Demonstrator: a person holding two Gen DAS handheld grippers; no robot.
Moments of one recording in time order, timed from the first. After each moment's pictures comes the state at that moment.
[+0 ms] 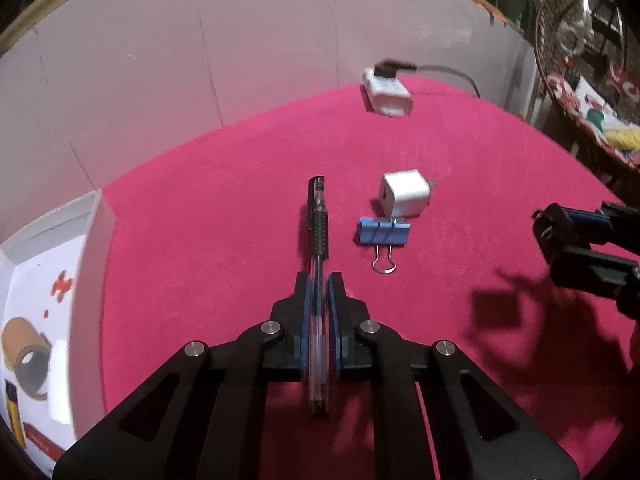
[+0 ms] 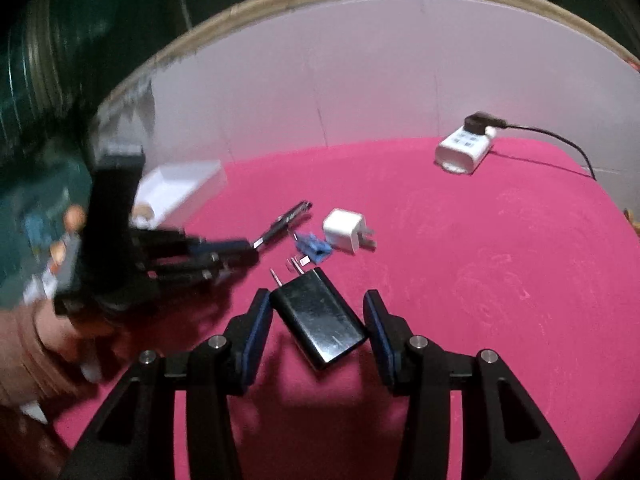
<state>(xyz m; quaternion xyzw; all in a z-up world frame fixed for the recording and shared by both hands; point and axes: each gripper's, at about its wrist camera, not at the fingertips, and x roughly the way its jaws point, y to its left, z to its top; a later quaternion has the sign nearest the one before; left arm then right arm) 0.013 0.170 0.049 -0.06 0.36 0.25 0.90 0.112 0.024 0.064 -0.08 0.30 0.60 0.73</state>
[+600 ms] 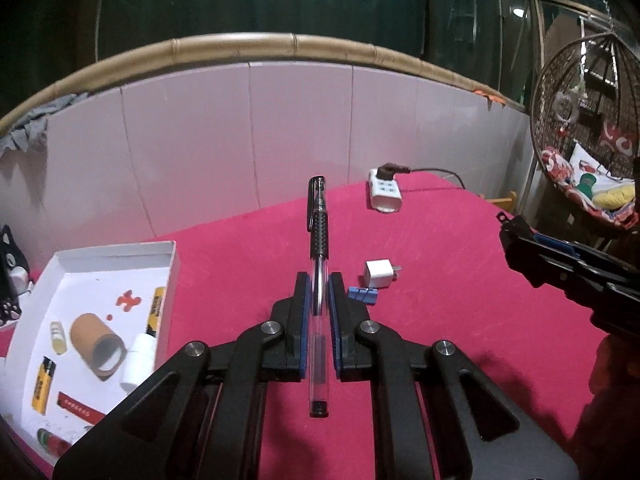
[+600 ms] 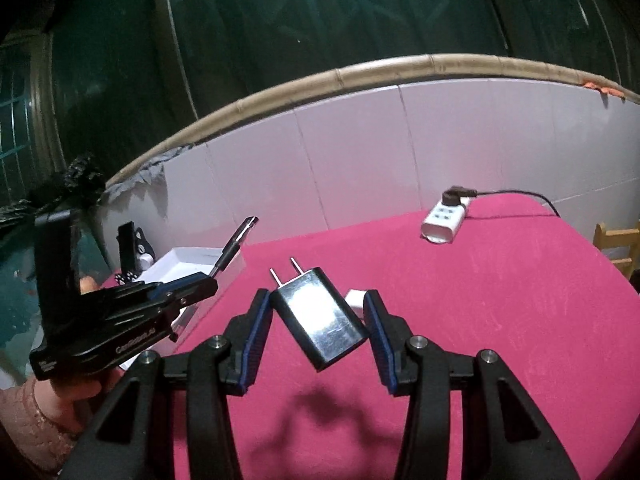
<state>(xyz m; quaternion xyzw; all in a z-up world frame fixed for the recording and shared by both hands) -0.063 0.129 0.129 -0.06 0.23 0.29 0.93 0.081 0.000 0.115 0.00 0.23 0.59 0.78</state>
